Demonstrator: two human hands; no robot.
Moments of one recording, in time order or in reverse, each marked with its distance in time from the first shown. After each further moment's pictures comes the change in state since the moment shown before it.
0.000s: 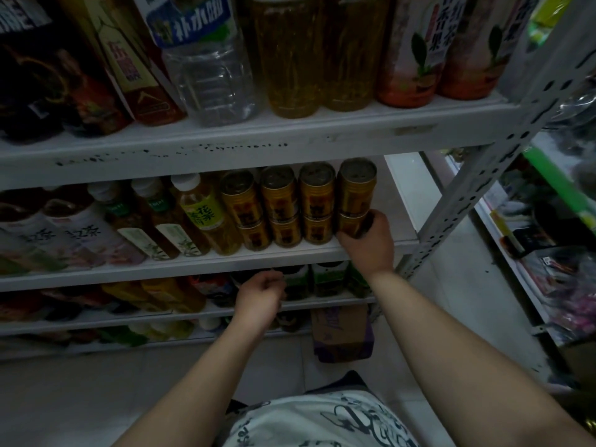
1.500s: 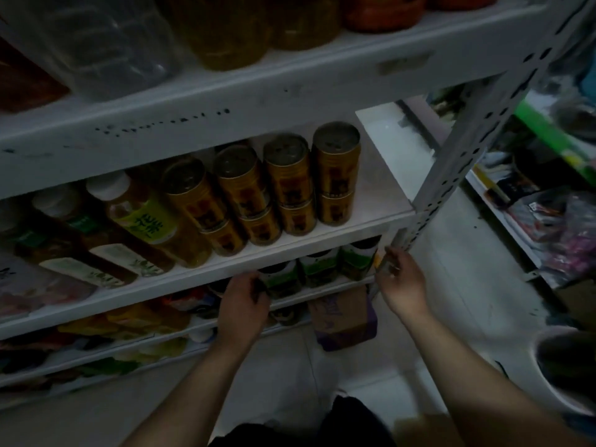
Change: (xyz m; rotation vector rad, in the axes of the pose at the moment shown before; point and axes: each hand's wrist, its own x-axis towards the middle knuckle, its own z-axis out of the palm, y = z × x) left_hand 0.062 -0.053 0.002 0.604 -0.024 0.399; right_hand -0.055 0.120 -0.020 -0.015 0.081 0.259
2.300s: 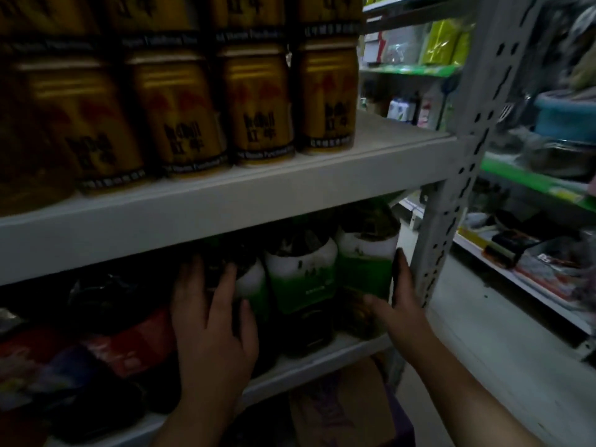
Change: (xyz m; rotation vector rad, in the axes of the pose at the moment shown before) left_hand 0.102 -0.102 0.167 0.104 0.844 0.847; right_hand 0.100 0.171 0.113 0.243 -0.005 -0.496
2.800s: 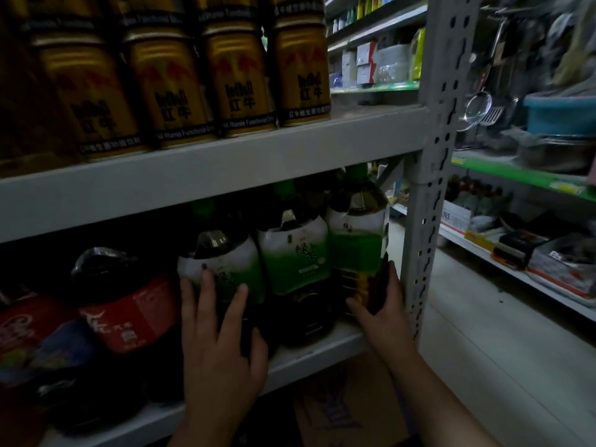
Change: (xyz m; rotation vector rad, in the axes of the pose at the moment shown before) left_hand -0.059 0.001 0.008 0.040 -0.061 0.058; right_hand -0.026 0.043 0.030 -0.054 0.192 0.096
